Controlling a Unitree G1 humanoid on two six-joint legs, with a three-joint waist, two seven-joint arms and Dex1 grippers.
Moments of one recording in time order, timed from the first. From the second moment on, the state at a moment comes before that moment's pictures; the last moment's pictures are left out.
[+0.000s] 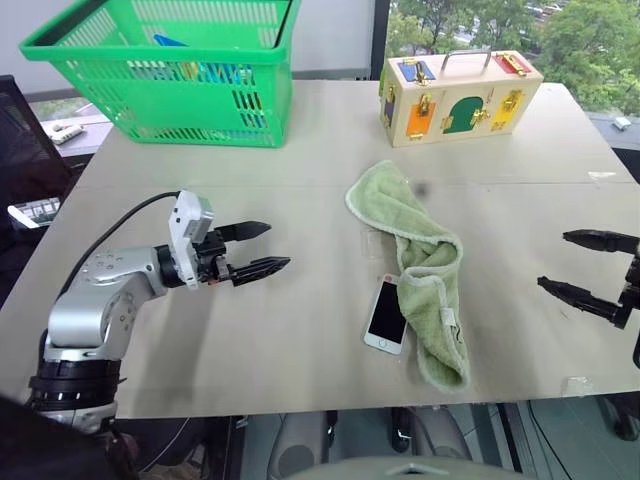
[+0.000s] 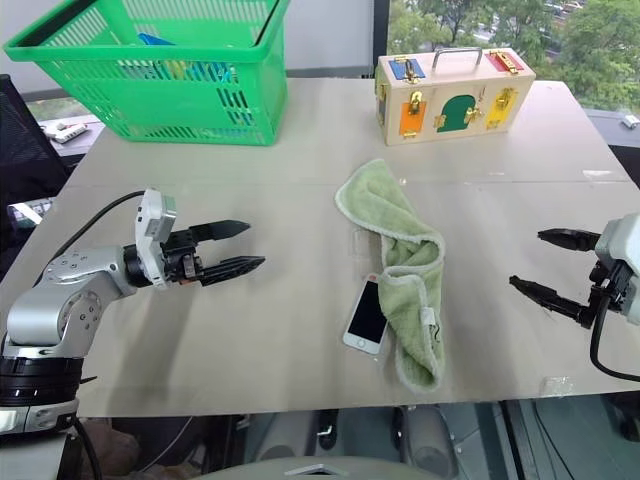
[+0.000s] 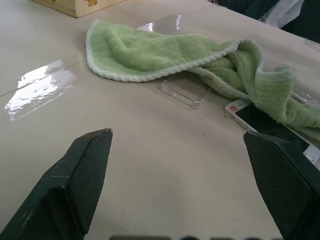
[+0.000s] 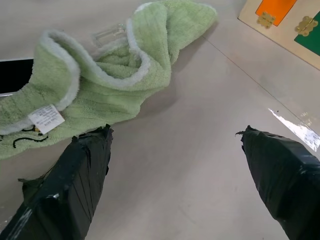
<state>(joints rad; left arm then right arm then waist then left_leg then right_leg) -0.27 0.79 0.18 -0.07 -0.57 0.52 -1.13 0.14 -0.95 -0.58 -0.34 0.52 0.41 1.13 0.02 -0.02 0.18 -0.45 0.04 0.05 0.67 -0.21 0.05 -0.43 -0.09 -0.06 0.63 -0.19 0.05</state>
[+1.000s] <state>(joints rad) -0.19 0.75 0.18 -0.34 -0.68 0.53 -1.08 -0.62 -0.68 0.33 -0.11 0.26 0.85 0.66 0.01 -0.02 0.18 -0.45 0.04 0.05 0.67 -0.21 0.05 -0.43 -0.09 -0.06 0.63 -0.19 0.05</state>
